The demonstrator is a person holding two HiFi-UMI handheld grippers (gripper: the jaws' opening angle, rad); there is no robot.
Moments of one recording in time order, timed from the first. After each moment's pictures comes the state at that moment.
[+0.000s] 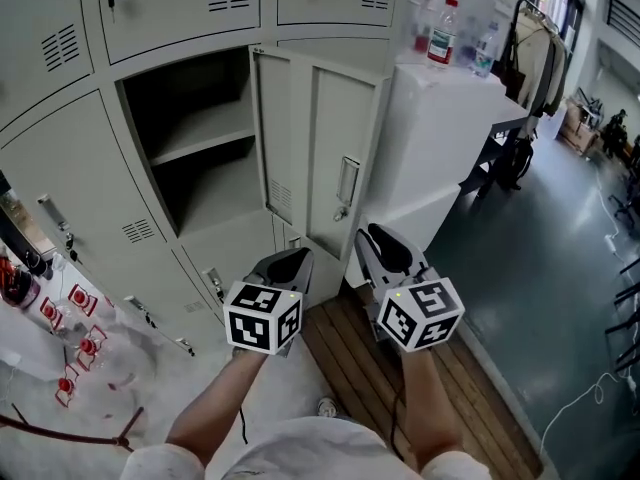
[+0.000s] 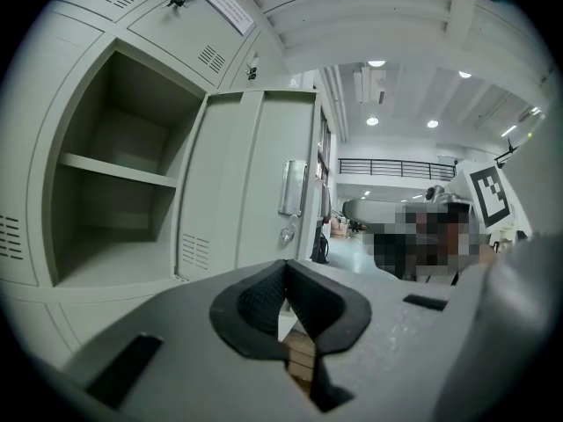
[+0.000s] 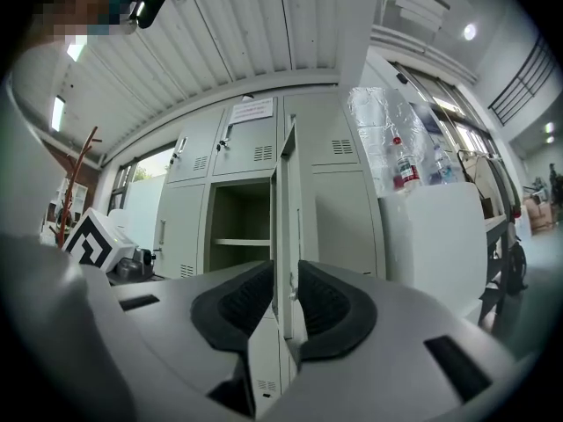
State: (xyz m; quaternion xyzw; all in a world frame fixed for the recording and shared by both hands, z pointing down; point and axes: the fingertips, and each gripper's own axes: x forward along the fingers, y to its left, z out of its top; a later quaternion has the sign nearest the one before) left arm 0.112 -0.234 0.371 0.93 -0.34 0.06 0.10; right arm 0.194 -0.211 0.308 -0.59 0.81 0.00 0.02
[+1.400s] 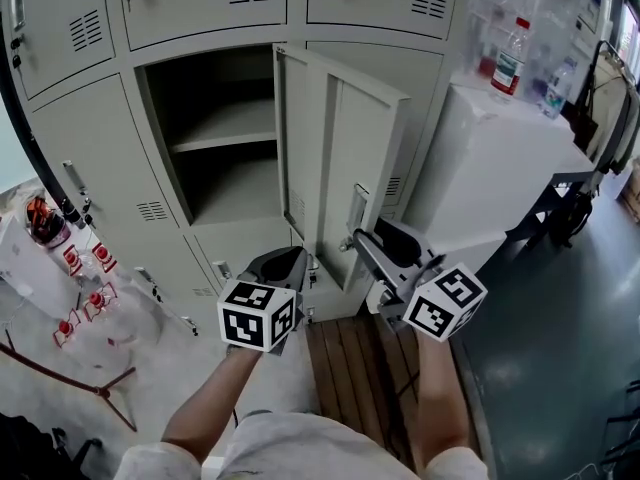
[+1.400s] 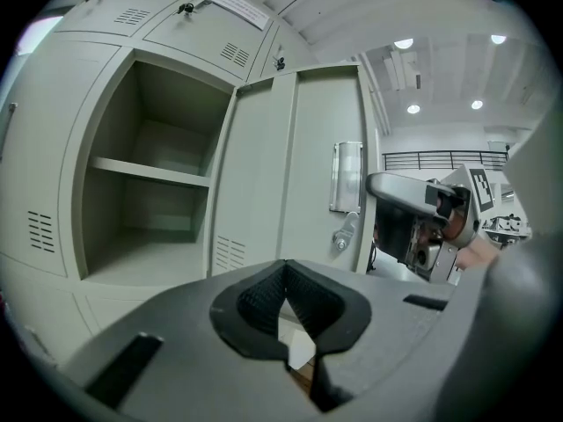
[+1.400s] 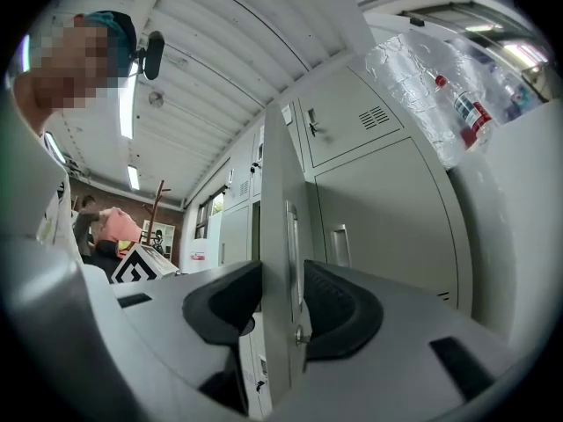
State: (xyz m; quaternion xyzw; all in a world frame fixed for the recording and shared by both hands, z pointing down) left arm 0.121 -0.299 0.384 0.87 -0.48 0.06 0.10; right arm 0.212 -0.284 0.292 -0.33 0.94 0.00 0.08
